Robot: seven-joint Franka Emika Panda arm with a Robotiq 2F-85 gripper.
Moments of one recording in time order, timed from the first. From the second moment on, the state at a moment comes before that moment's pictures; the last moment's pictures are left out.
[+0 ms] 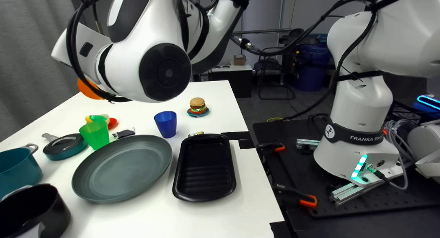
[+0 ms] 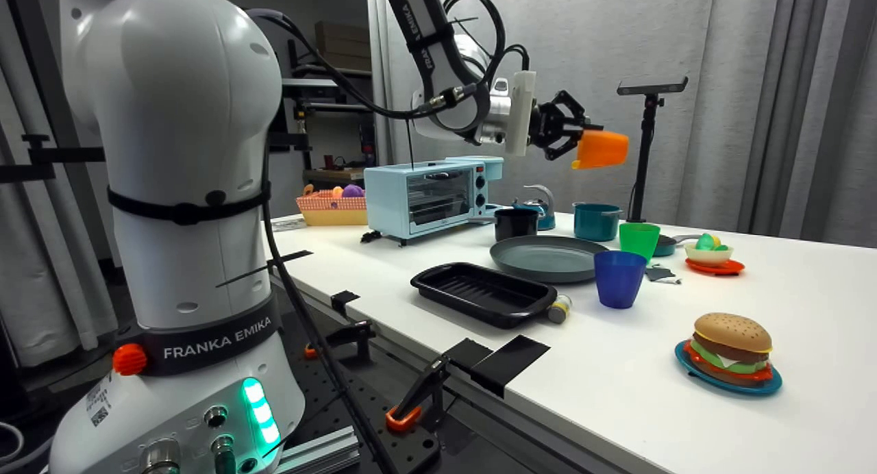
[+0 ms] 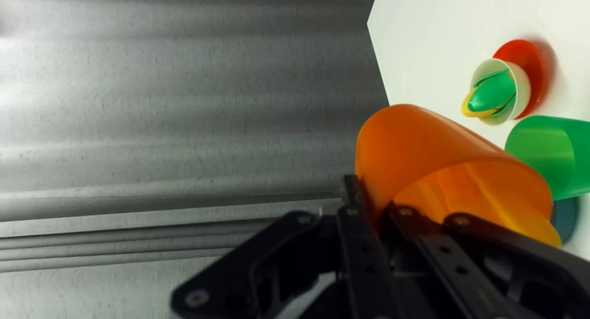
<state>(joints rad) 0.10 0.14 0.04 -2.29 -2.03 2.07 0.94</state>
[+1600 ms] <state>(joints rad) 0.10 0.14 0.07 -2.31 -2.09 1.90 0.90</state>
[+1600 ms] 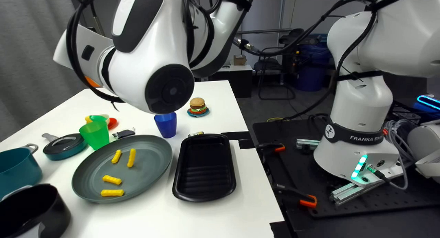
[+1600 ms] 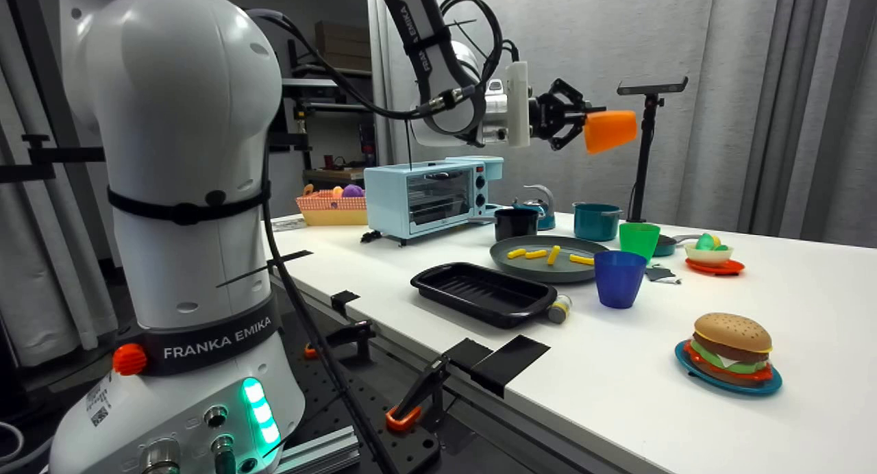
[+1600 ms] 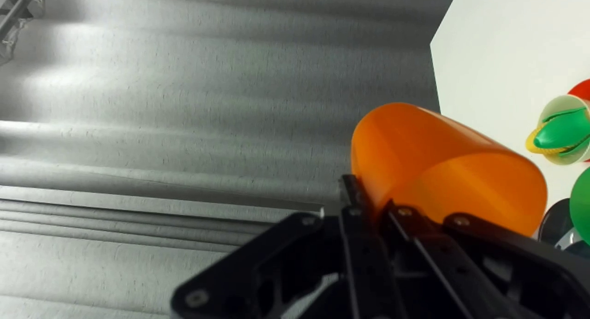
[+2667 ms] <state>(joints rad) 0.10 0.14 0.12 -2.31 -1.60 1.84 1.08</state>
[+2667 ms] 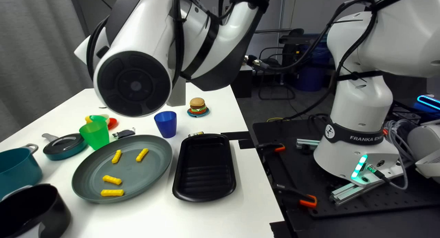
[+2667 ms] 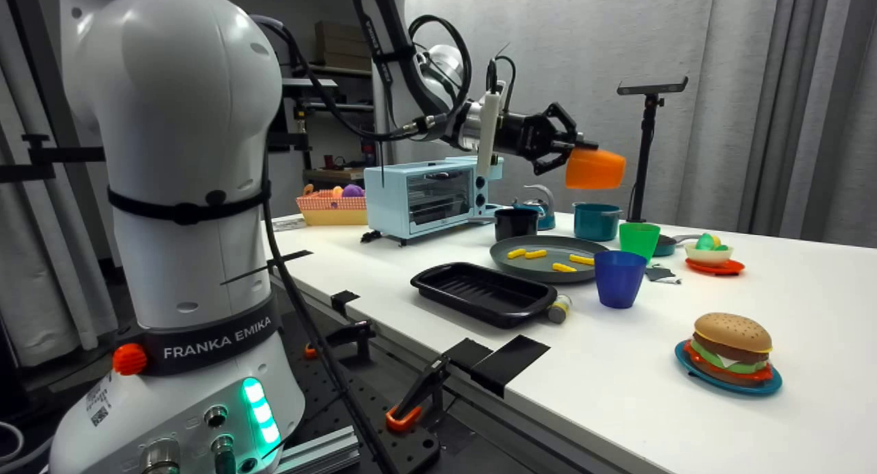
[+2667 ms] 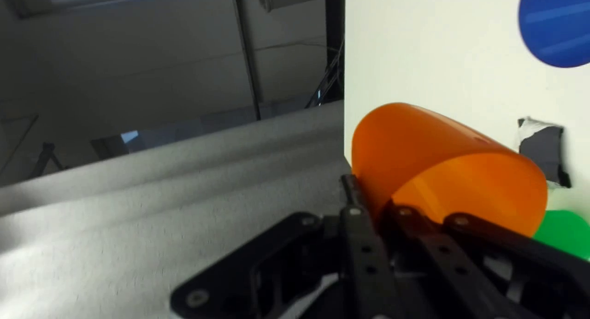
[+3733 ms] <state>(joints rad) 0.11 0.16 0.13 -2.29 -1.27 1.87 1.56</state>
